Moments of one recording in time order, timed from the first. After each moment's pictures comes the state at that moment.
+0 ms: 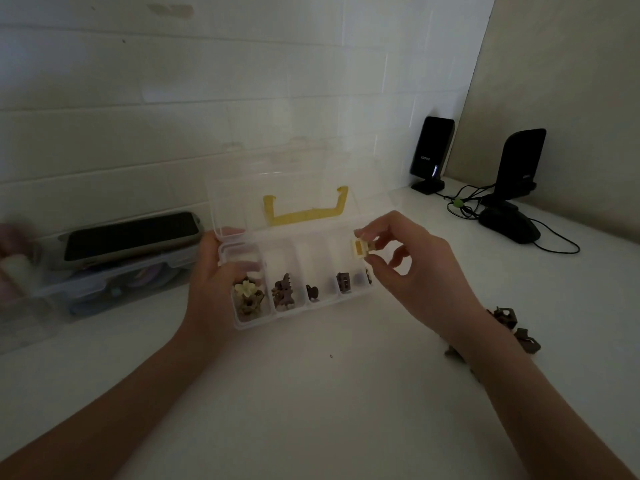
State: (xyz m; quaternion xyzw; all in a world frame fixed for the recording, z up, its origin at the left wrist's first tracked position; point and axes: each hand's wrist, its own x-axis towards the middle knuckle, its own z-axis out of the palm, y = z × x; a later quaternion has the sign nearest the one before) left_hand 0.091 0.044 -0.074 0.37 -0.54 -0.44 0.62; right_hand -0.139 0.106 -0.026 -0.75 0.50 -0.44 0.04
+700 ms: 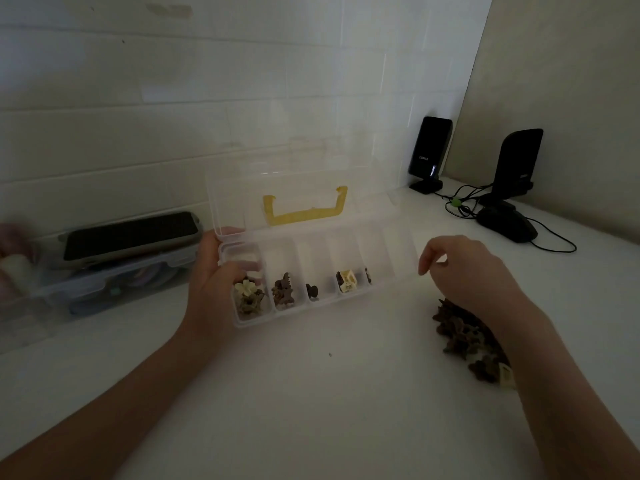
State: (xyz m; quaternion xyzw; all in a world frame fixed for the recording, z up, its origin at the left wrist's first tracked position) left_hand 0.090 0.045 -0.075 0.37 -0.53 -0.44 0.62; right_hand -0.188 0.098 -0.027 -0.61 0.77 -0.21 0.01
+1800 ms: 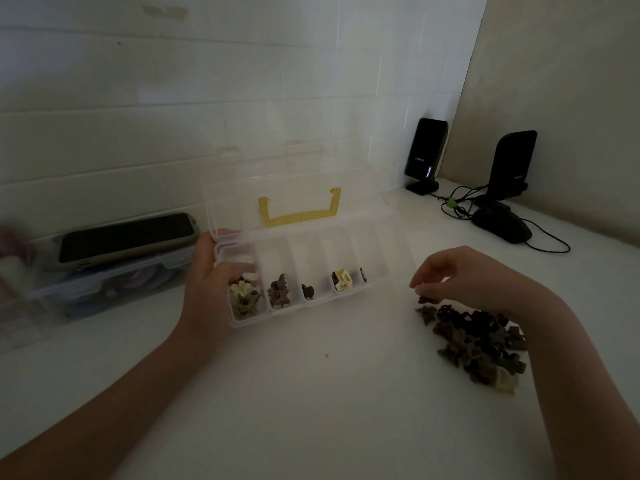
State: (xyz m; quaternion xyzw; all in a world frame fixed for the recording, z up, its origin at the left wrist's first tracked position) left_hand 0.092 0.043 -0.073 0.38 -0.53 -0.44 0.61; right_hand -0.214 0.100 -0.025 -0.66 0.68 -0.19 0.24
